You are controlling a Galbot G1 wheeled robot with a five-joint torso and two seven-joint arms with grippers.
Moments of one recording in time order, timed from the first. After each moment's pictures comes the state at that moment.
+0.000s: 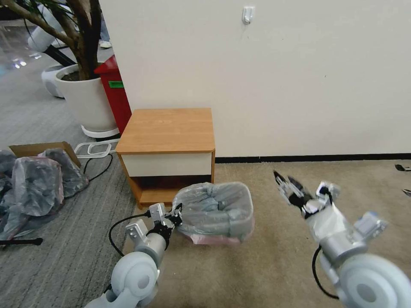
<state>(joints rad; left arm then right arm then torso) 1.38 -1.09 -0.15 -2.10 -0.87 0.25 -0.46 -1.48 0.98 0.50 2.41 0.85 -0.39 0.13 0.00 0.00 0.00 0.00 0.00</state>
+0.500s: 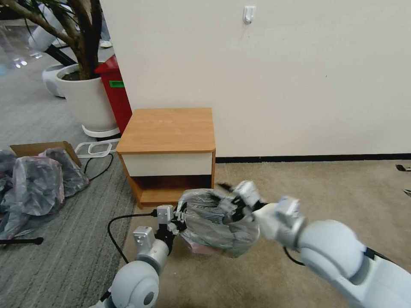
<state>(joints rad) 1.42 -1.07 -0.11 -2.14 -0.62 0.22 -0.37 -0.97 0.79 -0.11 2.28 0.44 -0.55 -0.12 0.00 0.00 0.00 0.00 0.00</state>
